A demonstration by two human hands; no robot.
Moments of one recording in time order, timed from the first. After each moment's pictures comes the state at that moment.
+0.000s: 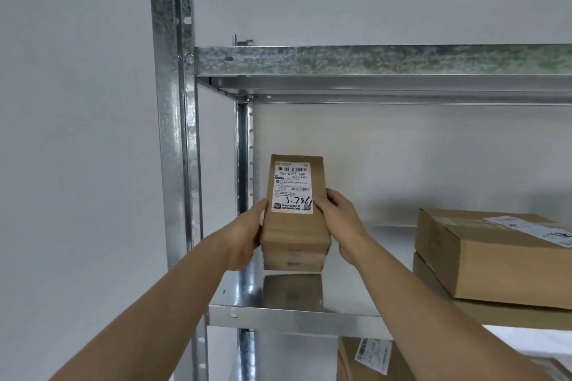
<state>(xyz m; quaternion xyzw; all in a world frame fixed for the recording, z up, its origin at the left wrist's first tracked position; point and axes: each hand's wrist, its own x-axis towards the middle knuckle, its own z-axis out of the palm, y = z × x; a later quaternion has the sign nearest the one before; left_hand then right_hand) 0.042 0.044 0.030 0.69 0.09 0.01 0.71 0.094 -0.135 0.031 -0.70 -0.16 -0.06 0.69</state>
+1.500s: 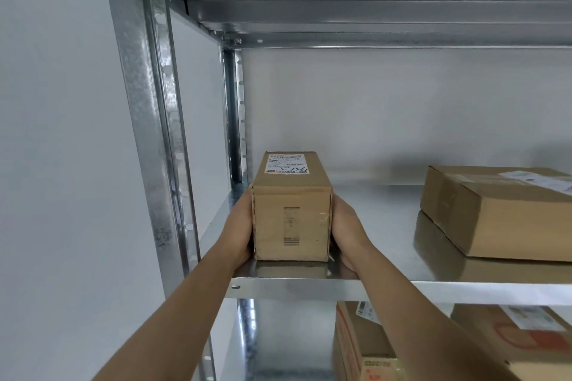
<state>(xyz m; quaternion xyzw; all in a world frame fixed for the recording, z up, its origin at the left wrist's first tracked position) 0.054 0.043 -0.031 0.61 0.02 0.08 0.79 0.098 -0.124 -0.045 -0.69 -0.08 0.02 0.72</state>
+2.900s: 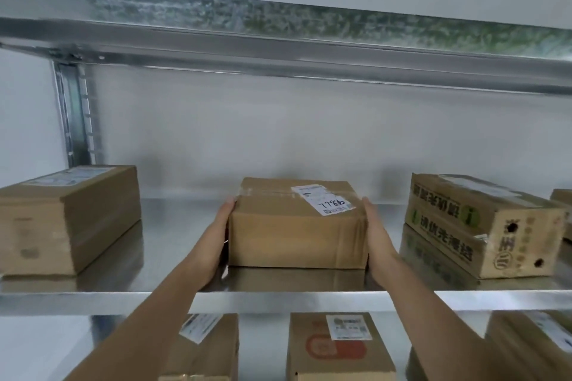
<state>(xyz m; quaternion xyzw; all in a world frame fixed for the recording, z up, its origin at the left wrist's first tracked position) 0.092 -0.296 -0.034 0.62 0.05 -0.03 0.78 0.120 -0.565 -0.017 -0.65 0.03 -0.03 0.76</state>
